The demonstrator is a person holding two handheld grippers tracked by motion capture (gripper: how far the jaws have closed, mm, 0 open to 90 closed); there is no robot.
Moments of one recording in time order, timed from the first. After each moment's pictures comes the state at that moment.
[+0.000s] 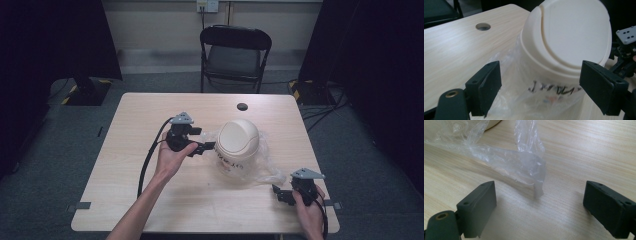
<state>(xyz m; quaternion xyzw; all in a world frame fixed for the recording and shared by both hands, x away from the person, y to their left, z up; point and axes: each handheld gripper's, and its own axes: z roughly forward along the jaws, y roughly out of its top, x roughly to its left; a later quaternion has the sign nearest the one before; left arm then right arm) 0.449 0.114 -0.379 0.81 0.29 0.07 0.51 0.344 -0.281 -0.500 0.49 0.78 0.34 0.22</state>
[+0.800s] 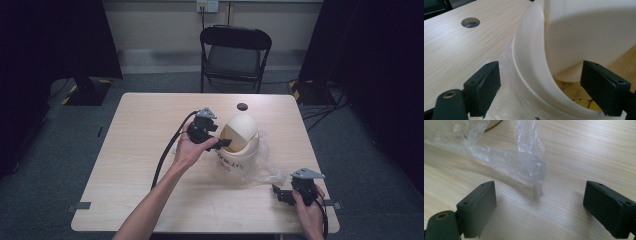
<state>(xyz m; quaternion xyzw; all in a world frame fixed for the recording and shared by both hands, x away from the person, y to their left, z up) 0.483 0.064 -0.390 0.84 0.28 0.06 0.46 0.345 -0.281 -0.500 0.49 0.78 0.34 0.21</state>
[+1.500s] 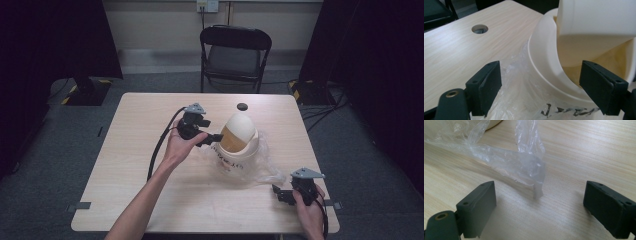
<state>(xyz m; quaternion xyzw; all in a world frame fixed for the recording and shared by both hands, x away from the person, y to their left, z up) 0.485 0.099 -0.375 0.83 0.27 0.06 0.49 0.345 -0.282 -0.500 0.48 0.78 0.34 0.21</state>
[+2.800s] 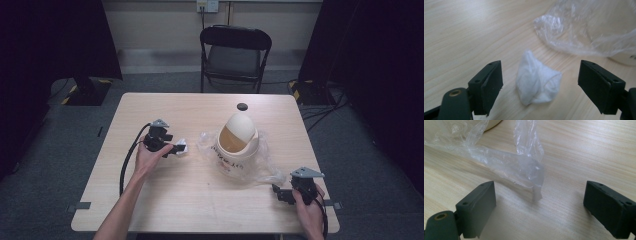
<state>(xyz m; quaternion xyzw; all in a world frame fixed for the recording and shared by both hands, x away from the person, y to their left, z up) 0.493 0.202 -0.463 0.83 0.38 0.08 0.40 0.348 -0.281 -0.500 0.48 0.78 0.34 0.21</state>
